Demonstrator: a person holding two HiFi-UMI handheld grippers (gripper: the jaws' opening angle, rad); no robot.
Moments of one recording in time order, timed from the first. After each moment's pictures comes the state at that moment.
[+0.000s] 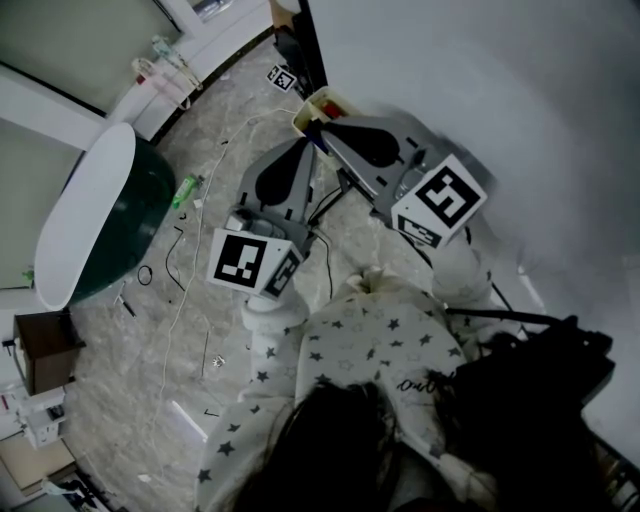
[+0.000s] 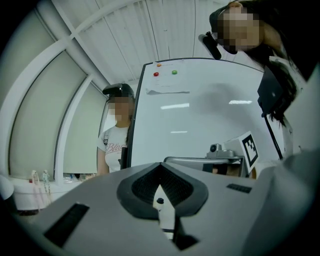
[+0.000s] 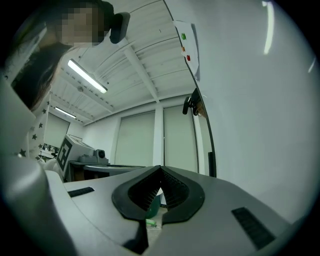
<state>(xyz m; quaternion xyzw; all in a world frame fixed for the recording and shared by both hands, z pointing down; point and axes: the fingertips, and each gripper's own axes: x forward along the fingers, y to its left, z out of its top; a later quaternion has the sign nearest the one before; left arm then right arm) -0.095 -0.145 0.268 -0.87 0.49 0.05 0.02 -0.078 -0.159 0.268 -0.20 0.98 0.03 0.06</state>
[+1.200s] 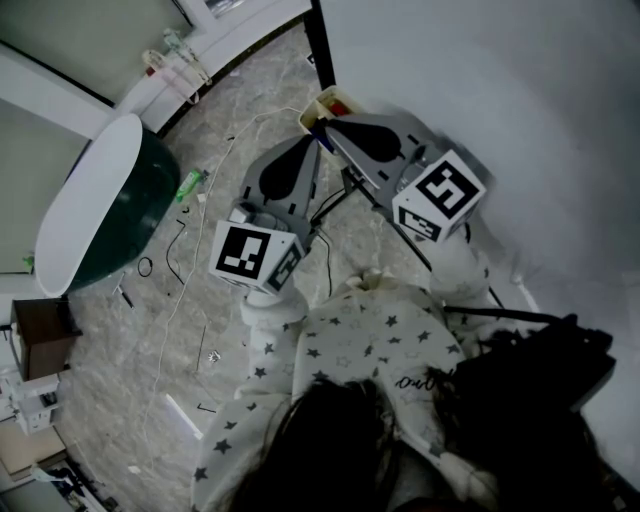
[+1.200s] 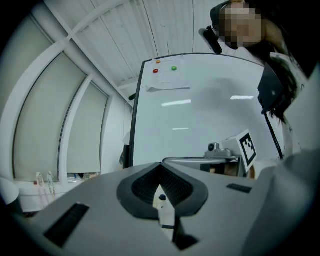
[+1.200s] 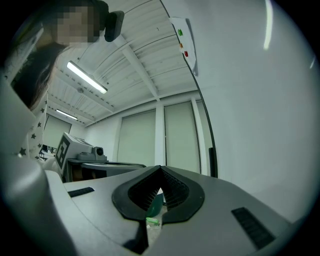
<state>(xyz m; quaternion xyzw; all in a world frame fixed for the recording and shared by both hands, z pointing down) -0.099 -0.141 0.271 -0.87 0.50 0.03 0.02 -0.084 -0.160 0.274 -0.19 0.98 0.02 0.05</state>
